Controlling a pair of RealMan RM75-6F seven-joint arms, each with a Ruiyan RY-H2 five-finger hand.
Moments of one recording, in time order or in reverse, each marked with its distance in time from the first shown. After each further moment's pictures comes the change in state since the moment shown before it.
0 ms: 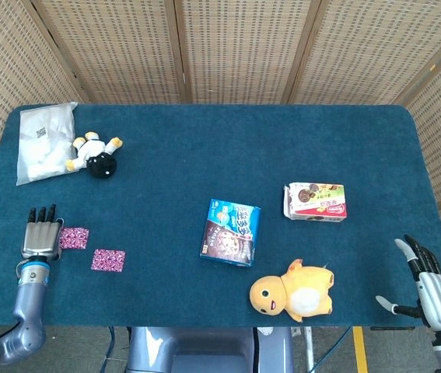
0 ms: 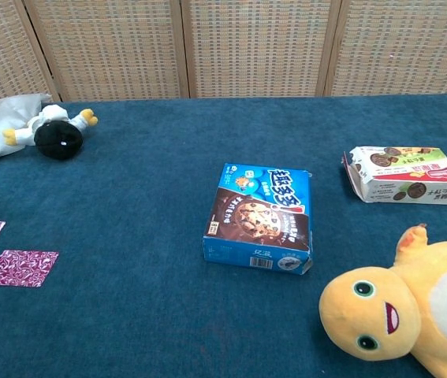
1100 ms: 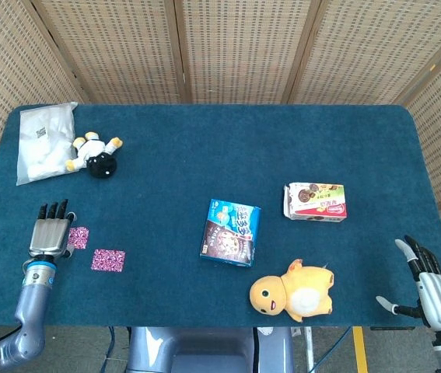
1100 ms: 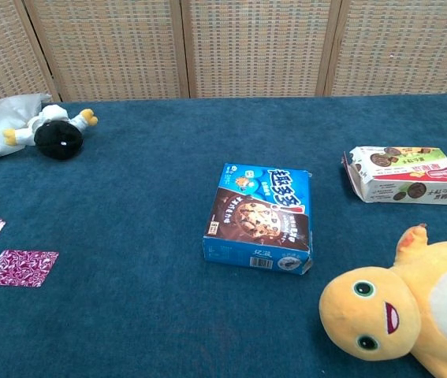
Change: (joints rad) left arm 0.009 0.070 -0.028 -0.193 0.085 0.050 -0.058; right arm 0.000 0.000 0.000 0.006 0.006 -0.005 0.007
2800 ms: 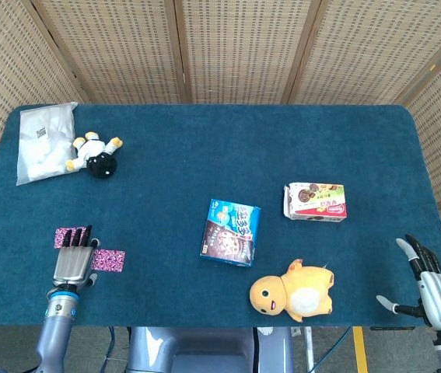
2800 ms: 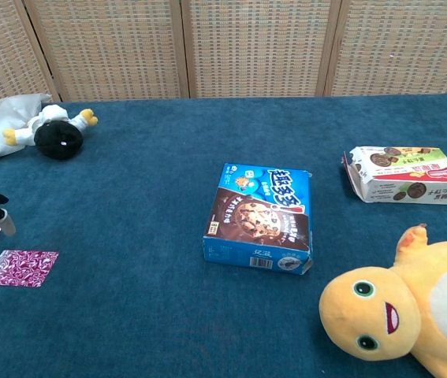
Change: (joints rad) left arm 0.084 -0.117 0.027 -0.202 0.007 0.172 0.172; right arm 0.001 0.009 0.002 -0.007 -0.002 0.001 0.022
